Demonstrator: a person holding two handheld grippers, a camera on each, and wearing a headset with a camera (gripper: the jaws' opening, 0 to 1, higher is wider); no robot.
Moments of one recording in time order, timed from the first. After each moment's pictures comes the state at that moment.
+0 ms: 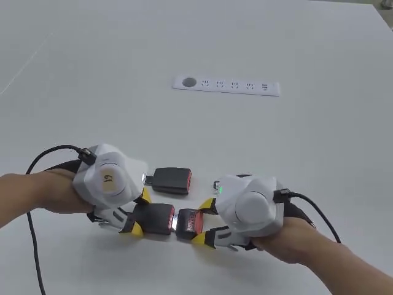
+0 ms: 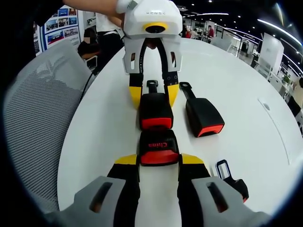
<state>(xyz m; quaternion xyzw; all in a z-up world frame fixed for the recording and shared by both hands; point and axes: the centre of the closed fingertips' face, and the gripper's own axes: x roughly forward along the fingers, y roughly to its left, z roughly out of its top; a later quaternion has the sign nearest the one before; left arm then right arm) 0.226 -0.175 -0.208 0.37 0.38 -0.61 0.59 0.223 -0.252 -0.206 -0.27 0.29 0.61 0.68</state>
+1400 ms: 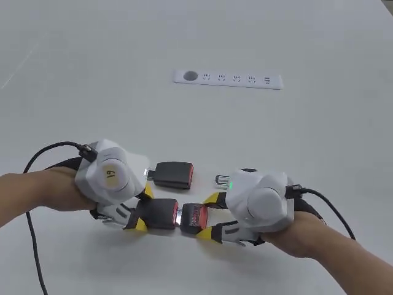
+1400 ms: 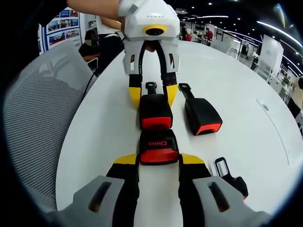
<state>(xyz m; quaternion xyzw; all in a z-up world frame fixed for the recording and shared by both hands) 0.226 -0.178 -0.209 0.36 0.39 -0.60 0.60 0.222 -0.258 -0.202 -0.27 0.28 0.62 0.69</state>
